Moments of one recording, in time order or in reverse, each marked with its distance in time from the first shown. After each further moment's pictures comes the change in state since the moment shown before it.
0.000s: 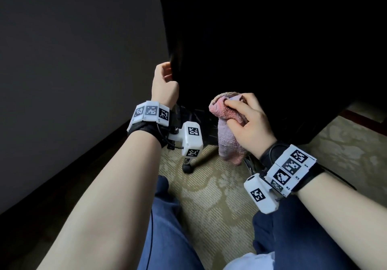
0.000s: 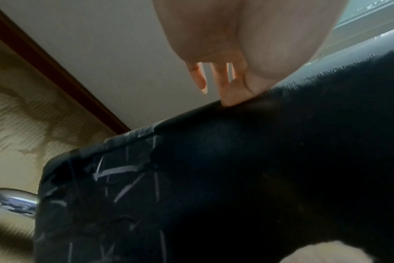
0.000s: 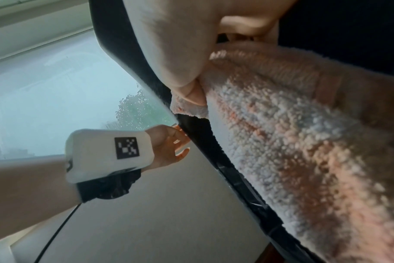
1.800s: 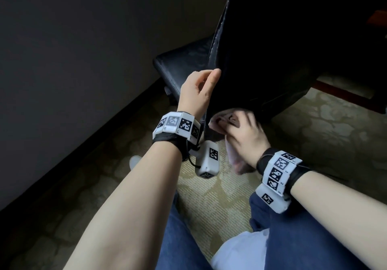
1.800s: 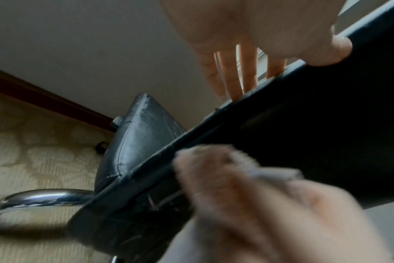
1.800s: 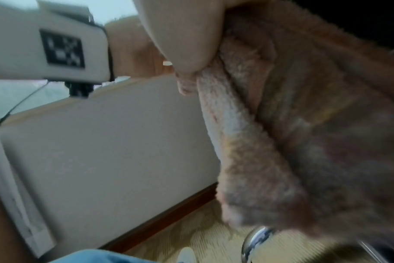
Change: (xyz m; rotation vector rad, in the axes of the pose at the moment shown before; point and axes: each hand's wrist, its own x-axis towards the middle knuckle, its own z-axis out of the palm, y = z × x) left_hand -0.067 -0.025 0.076 0.206 -0.194 0.285; right_hand -0.075 0.050 -0.005 -0.560 -0.266 -0.059
